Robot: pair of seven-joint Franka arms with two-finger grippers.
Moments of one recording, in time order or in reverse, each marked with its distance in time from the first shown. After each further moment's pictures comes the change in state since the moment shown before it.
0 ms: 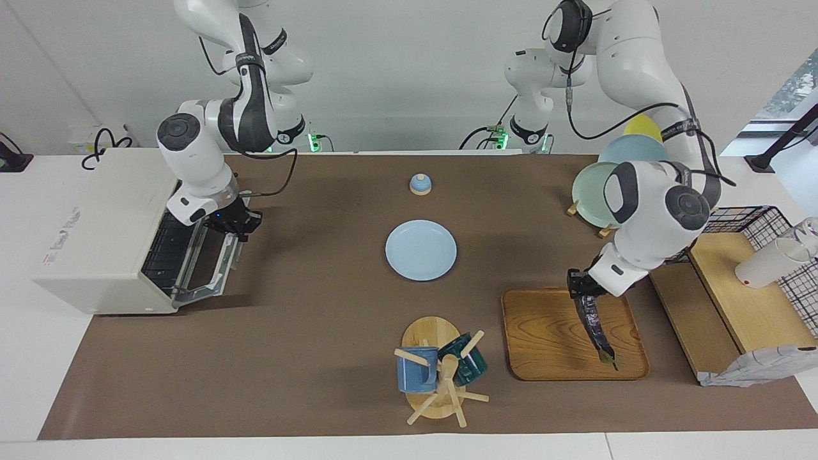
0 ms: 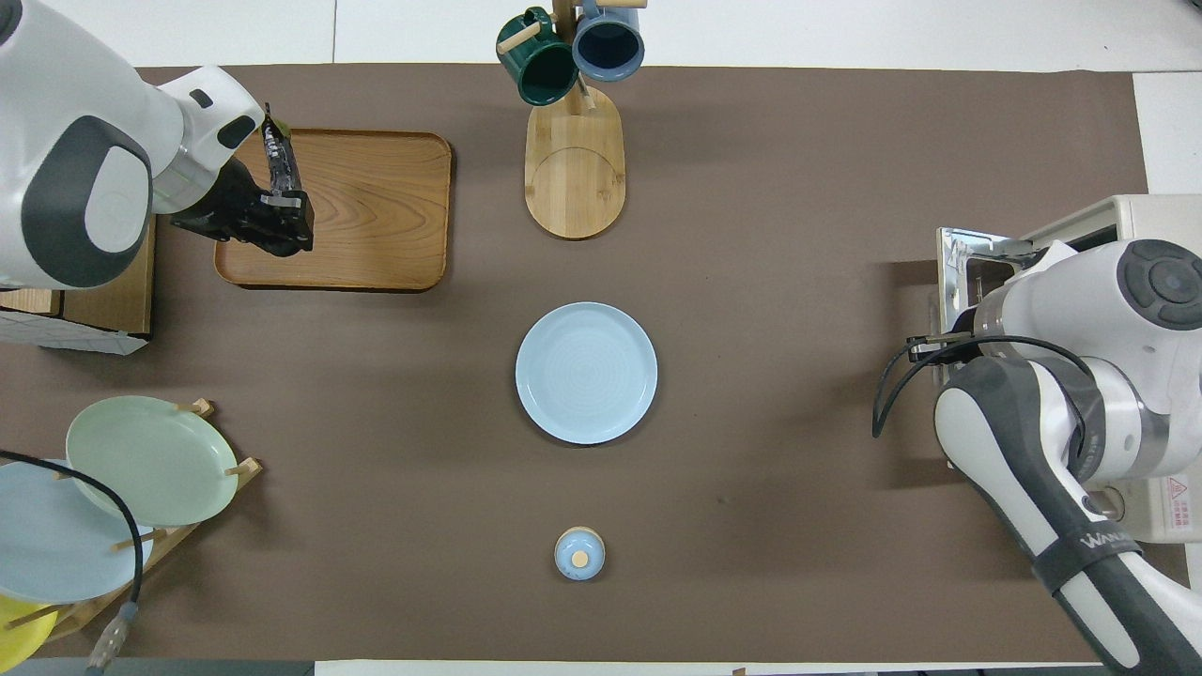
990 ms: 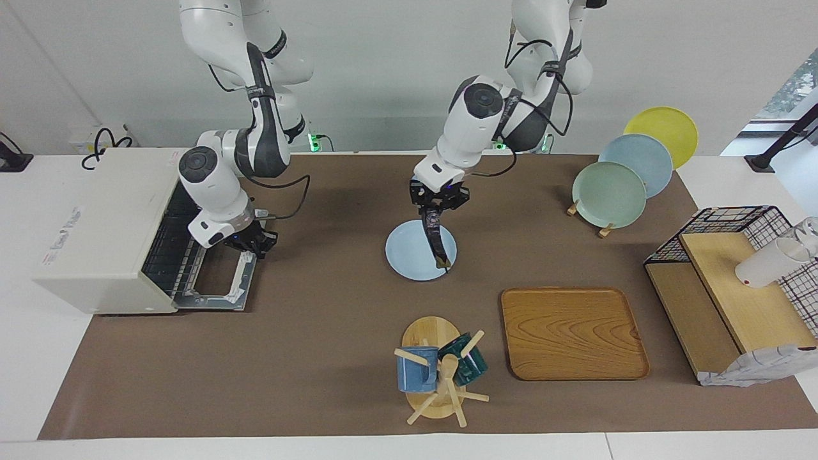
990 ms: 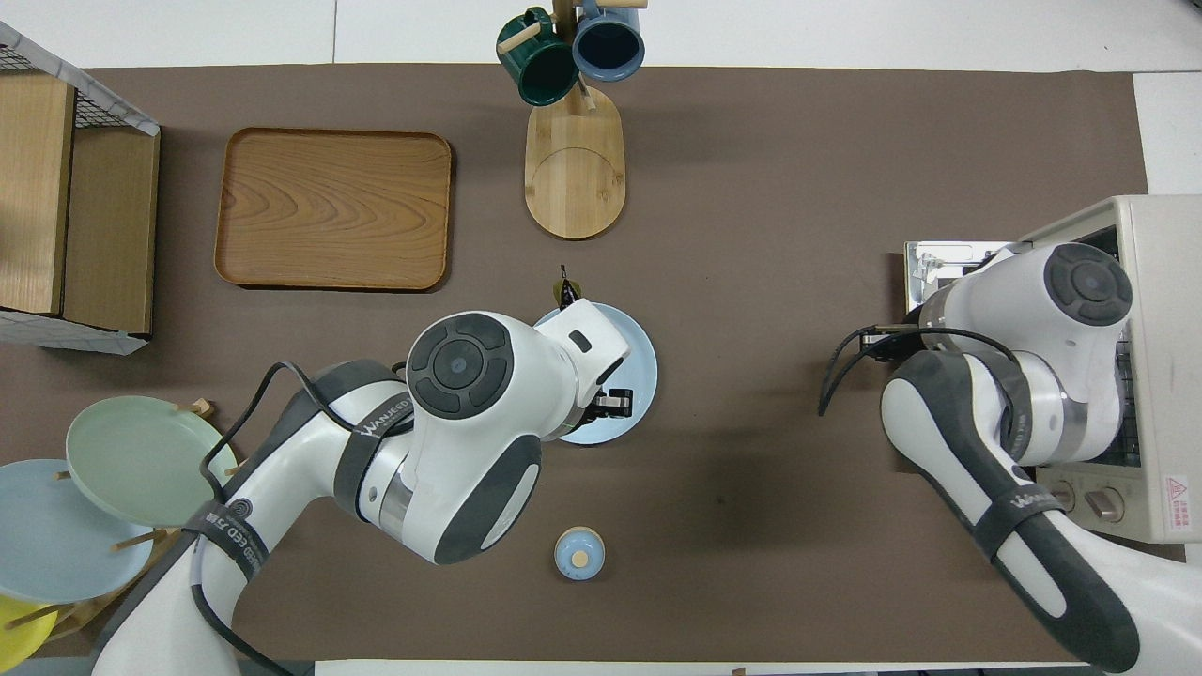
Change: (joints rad) left arm -0.540 -0.177 -0.011 -0.488 -0.146 0.479 -0.351; right arm 0.106 0.093 -0.013 0.004 0.078 0.093 0.177
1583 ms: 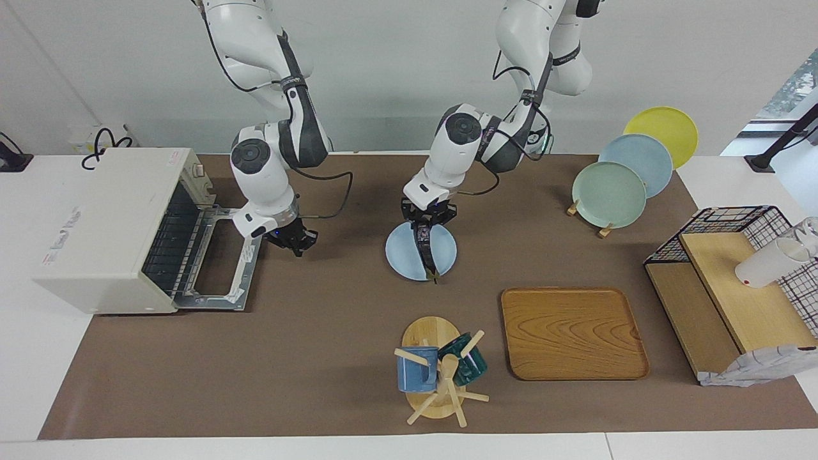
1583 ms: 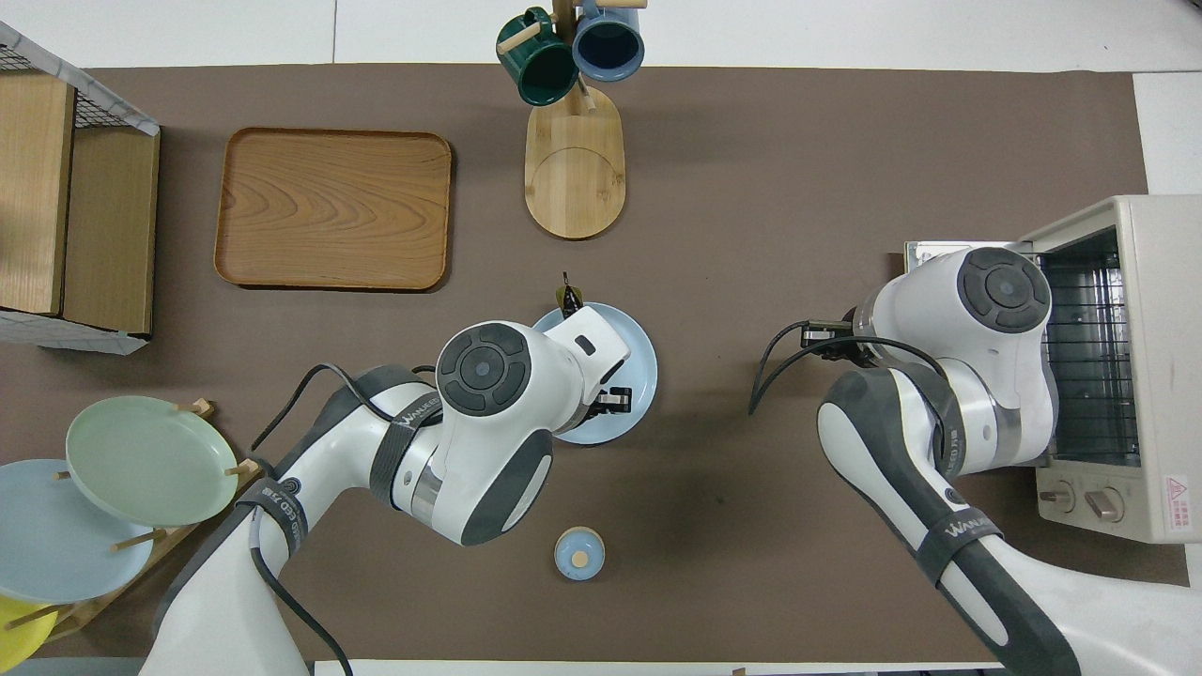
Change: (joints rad) left arm -0.010 0.081 0.007 -0.020 0.000 0.096 0.016; right arm 0.100 0.001 -0.012 0.024 0.000 0.000 0.142
